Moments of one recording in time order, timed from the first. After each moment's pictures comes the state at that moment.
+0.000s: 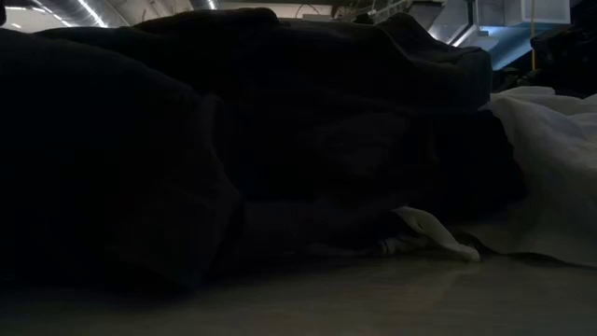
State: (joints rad) left arm -0.69 1.45 0.71 -0.87 0.10 -1.36; right arm 0.07 0.15 0.01 0.08 0.30 -0.56
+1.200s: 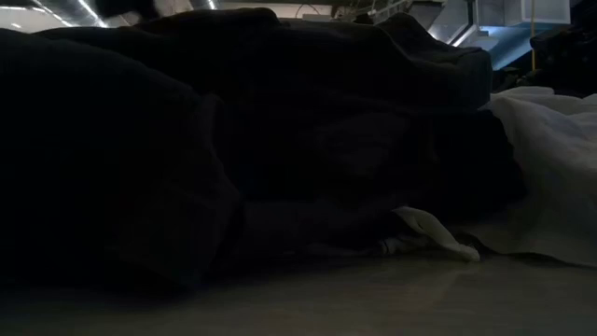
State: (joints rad) left arm -0.45 1.24 1.21 -0.99 -0.51 -0.80; right arm 0.07 0.15 0.01 0.08 0.32 -0.56
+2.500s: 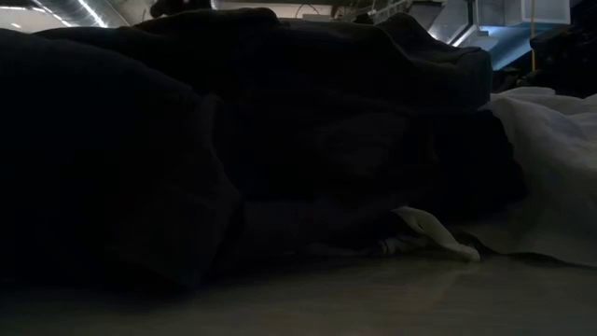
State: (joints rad) left arm 0.19 1.13 1.32 -0.85 -0.56 -0.21; right arm 0.07 0.15 0.01 0.06 0.32 -0.55
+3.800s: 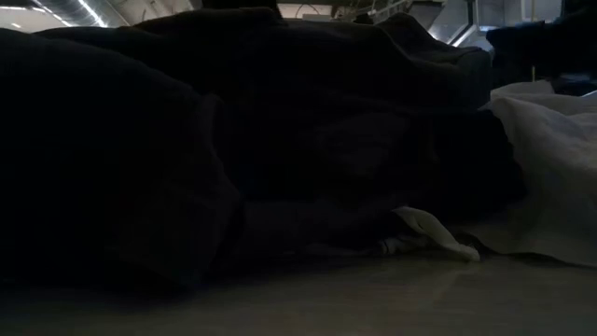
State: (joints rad) left arm -0.37 1.61 1.32 -0.60 -0.43 -0.40; right arm 0.07 0.21 0.09 0.25 -0.15 -0.39
